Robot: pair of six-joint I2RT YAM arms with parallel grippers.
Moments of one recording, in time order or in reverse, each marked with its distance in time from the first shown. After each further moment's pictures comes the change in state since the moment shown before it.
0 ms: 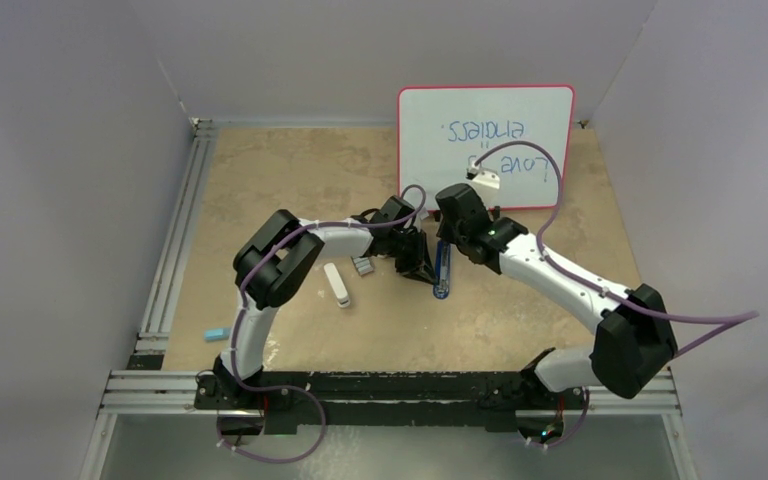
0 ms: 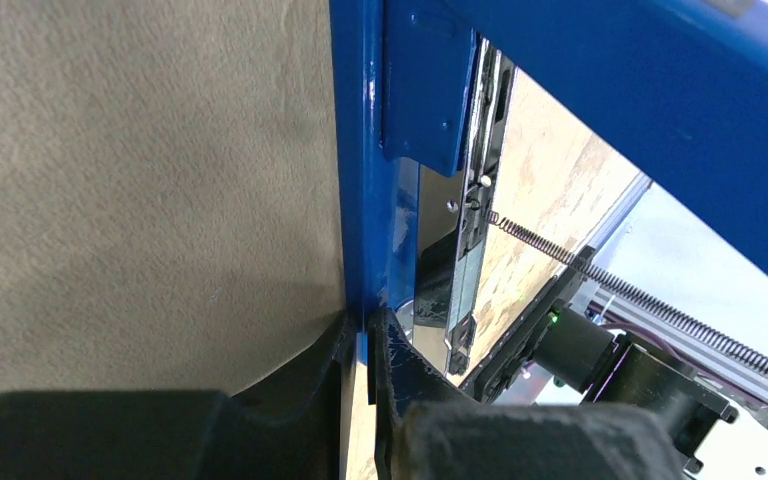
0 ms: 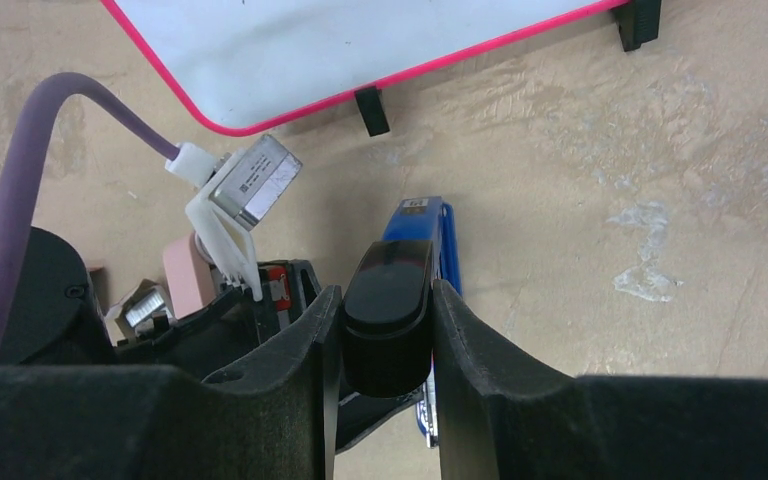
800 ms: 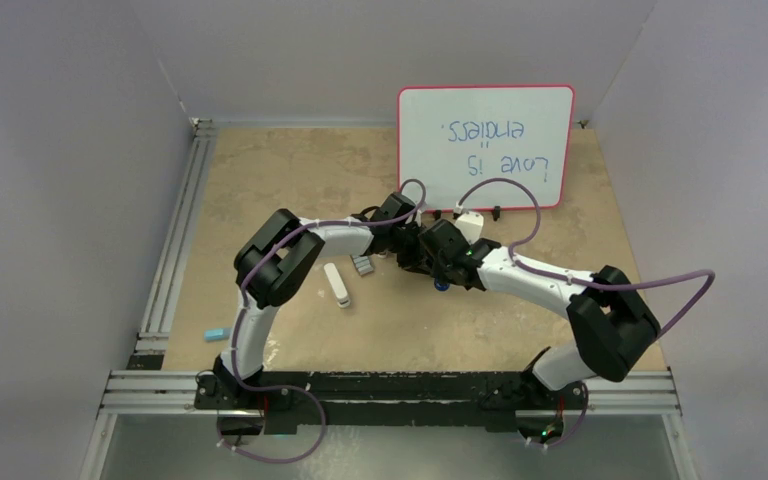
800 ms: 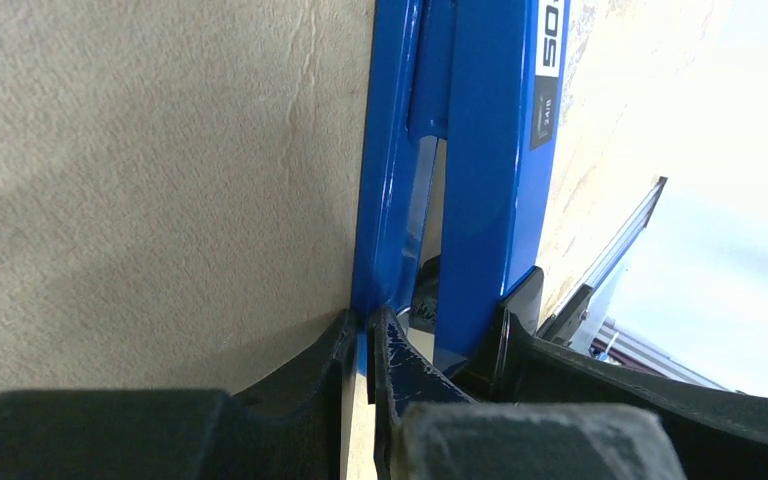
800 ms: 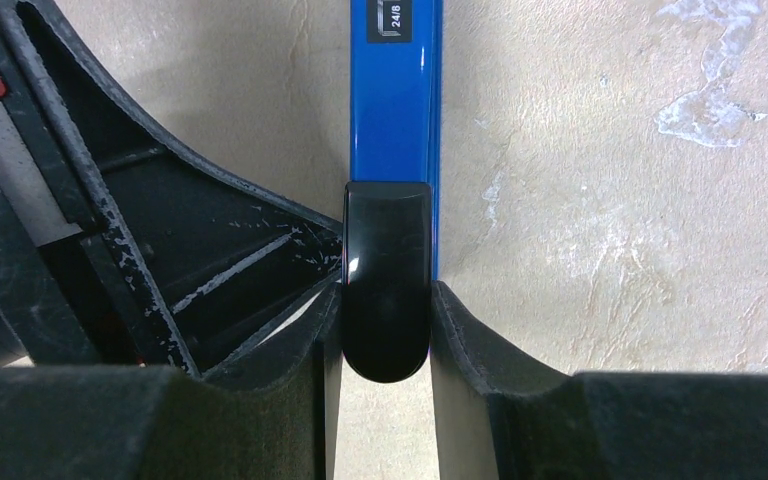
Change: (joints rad) left arm 0.004 0.008 0.016 0.045 -0.065 -0.005; right arm 0.098 0.095 -0.154 -0.051 -0.039 0.156
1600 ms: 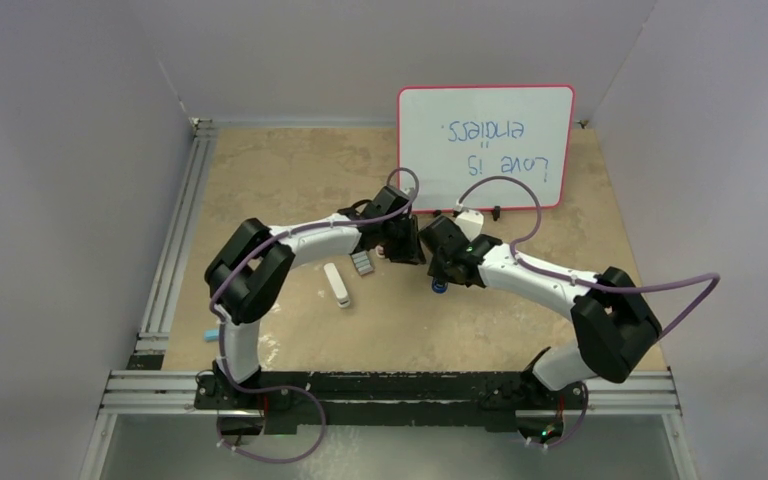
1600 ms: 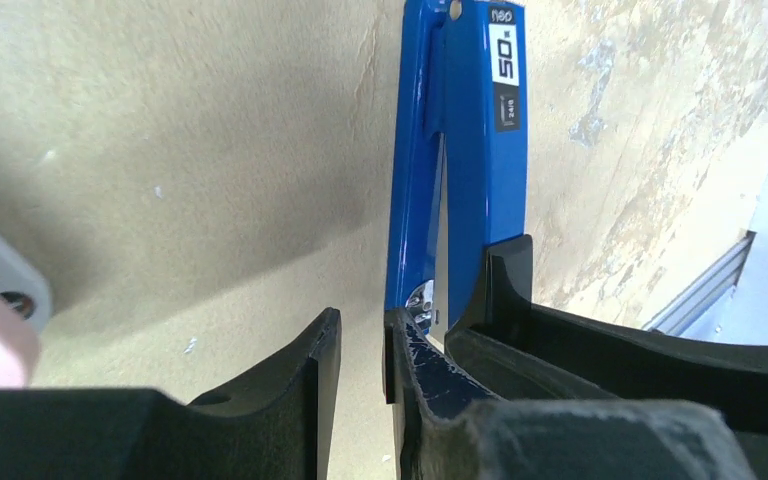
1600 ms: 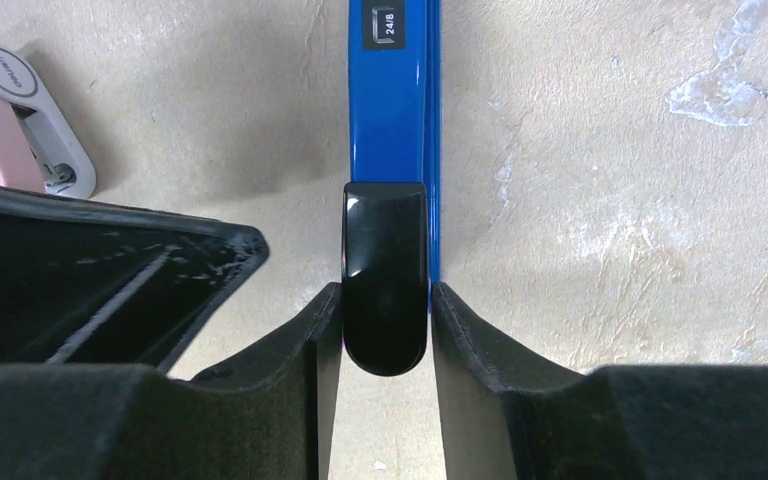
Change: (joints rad) left arm -0.011 -0.183 -0.037 -0.165 -0.230 0.094; right arm 0.001 -0.008 0.037 -0.055 -0.021 0.026
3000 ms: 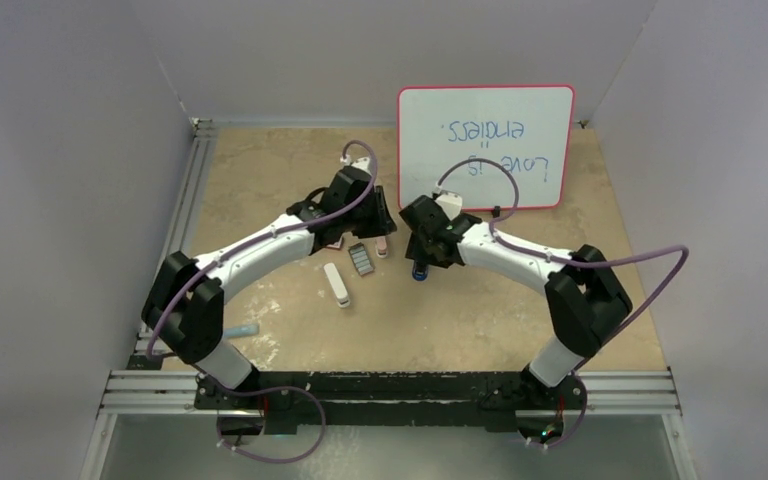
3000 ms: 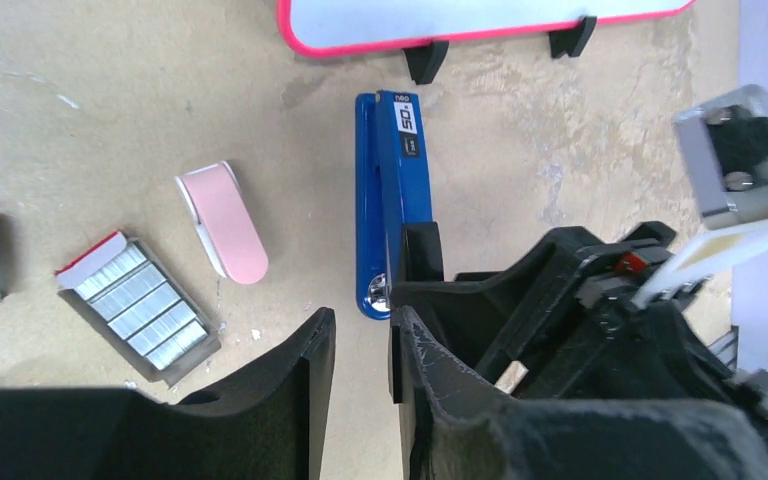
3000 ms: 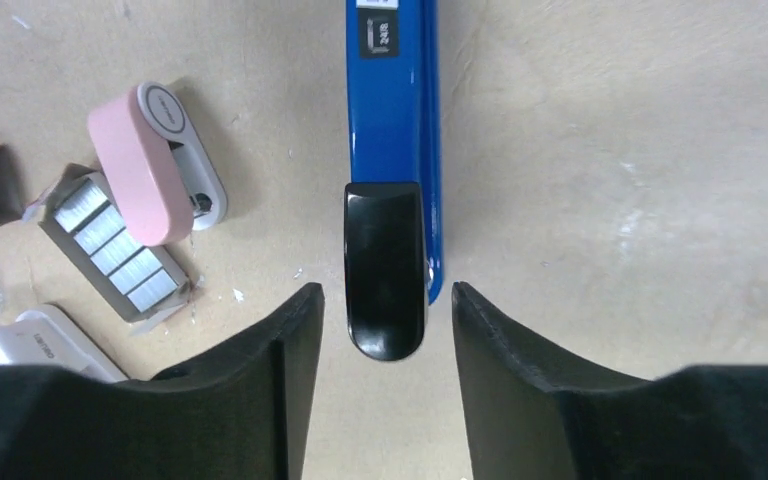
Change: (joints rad) left arm 0.074 -0.355 -0.109 -0.063 -0.222 0.078; right arm -0.004 0.179 0.187 0.038 -0.085 -0.027
